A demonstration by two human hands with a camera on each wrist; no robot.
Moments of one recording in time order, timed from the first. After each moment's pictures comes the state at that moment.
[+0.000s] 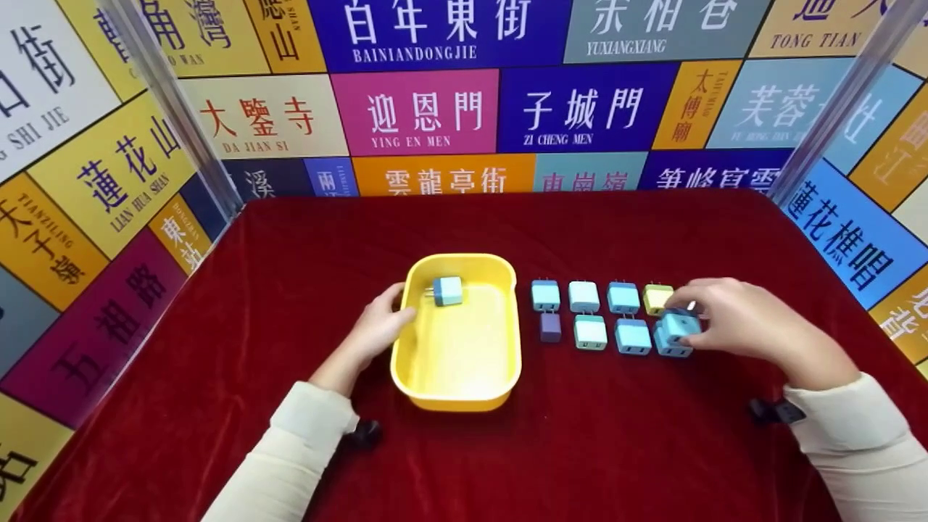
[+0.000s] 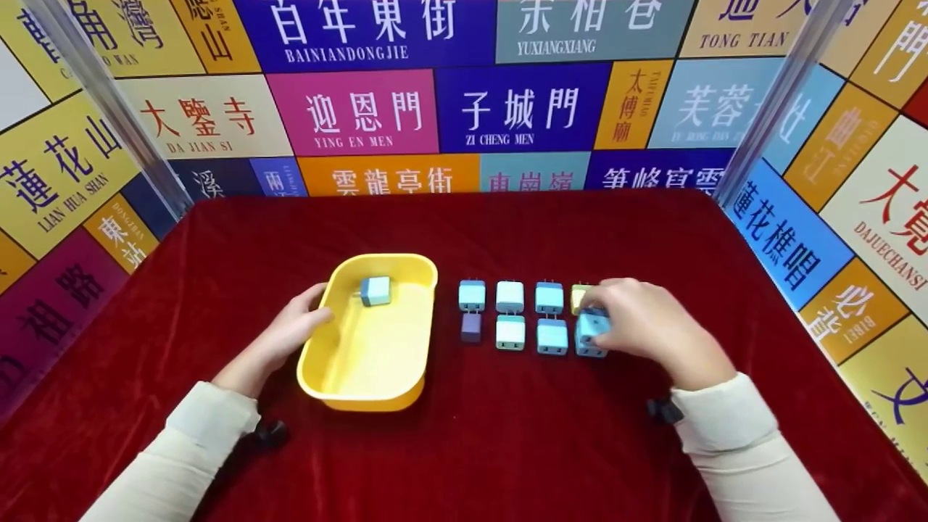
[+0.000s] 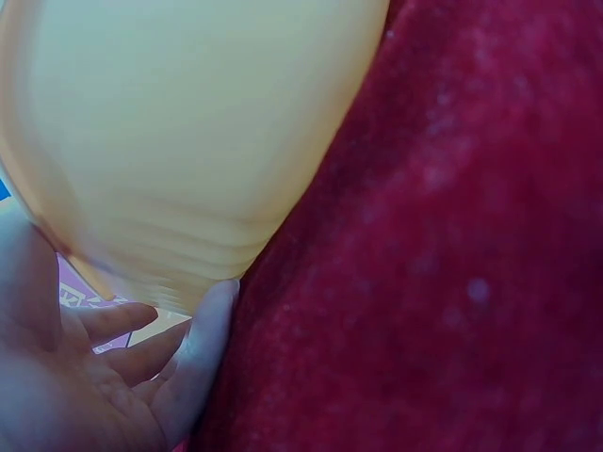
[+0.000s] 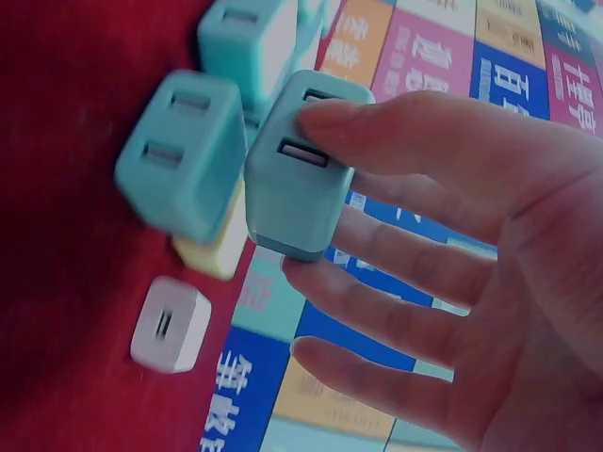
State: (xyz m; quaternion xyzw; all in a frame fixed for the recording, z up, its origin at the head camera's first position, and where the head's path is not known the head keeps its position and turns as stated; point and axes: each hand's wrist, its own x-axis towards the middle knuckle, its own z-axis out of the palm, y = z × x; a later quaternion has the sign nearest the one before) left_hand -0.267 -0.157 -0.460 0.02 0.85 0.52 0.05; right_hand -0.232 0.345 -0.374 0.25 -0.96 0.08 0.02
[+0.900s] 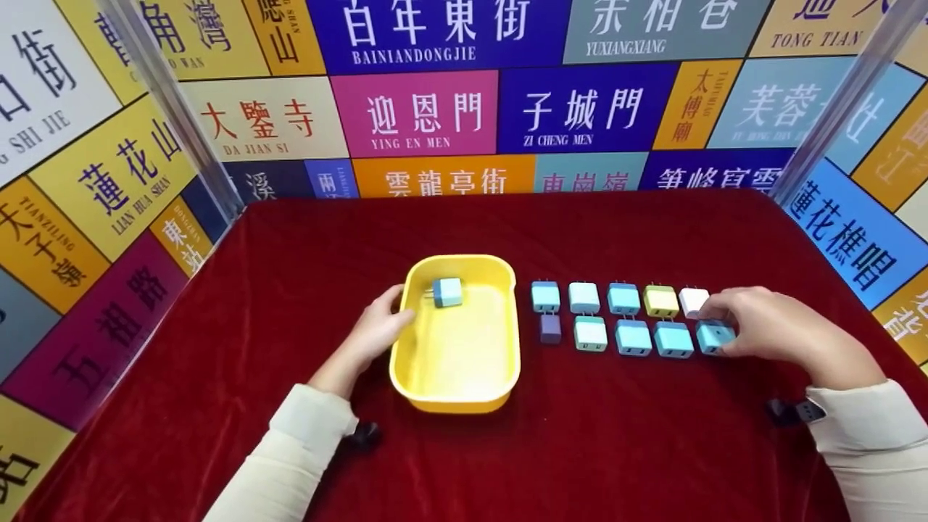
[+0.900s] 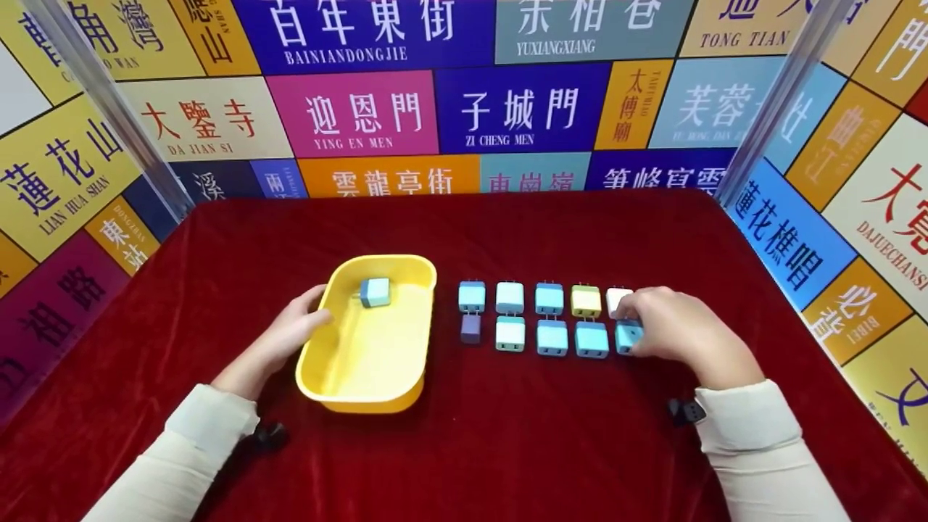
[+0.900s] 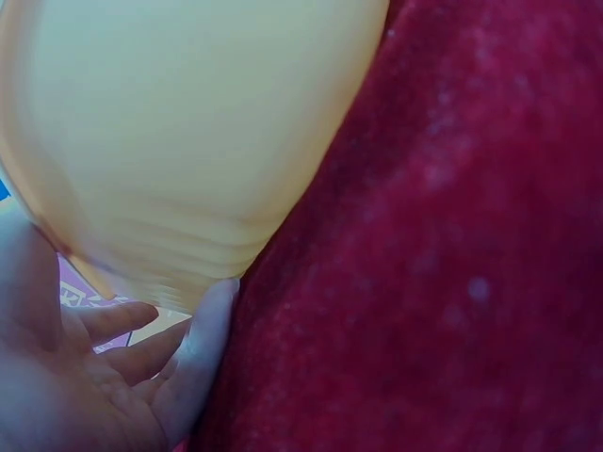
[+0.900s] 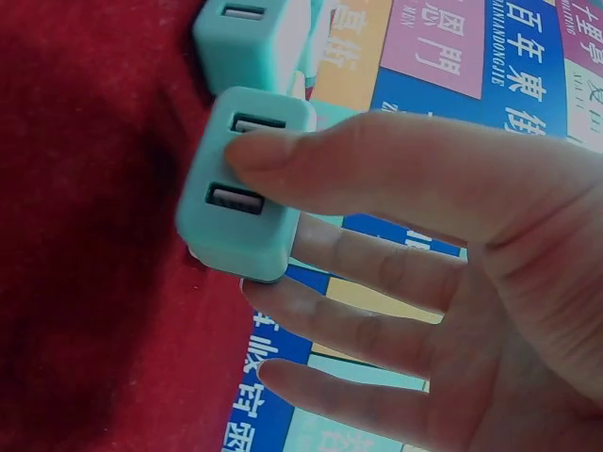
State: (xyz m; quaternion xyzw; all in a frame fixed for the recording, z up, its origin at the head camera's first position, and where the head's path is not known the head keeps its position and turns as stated) left_hand -0.267 -0.157 -0.460 0.01 0.85 0.52 0.05; right_hand -0.243 0.392 -0.393 0.21 -0.97 0.09 -0.04
